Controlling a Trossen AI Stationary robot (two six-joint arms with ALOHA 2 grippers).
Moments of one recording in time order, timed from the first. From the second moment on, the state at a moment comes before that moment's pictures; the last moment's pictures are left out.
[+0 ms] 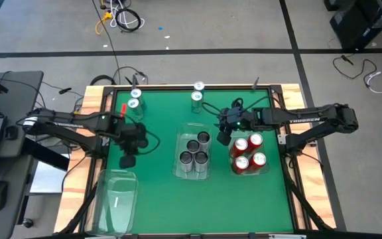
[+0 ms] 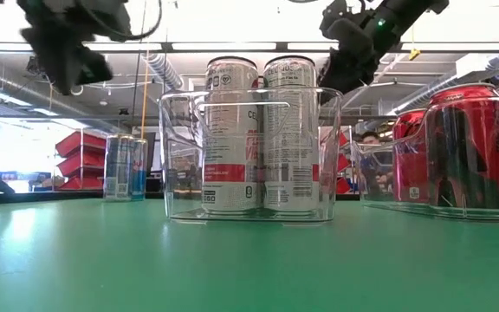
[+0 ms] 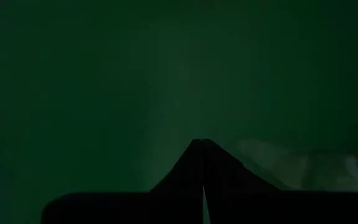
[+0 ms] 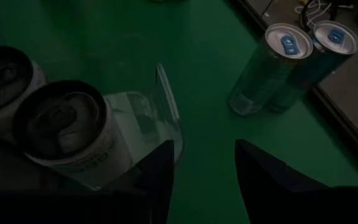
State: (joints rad) left arm -0.05 1.10 0.98 -1.12 0.16 -0.19; right arm -0.09 1.29 0.96 -0.44 0.31 0.19
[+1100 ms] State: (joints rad) left arm -0.30 1.24 0.98 -1.22 0.16 -0.39; right arm -0.04 1.29 0.96 -0.45 0.31 0.18
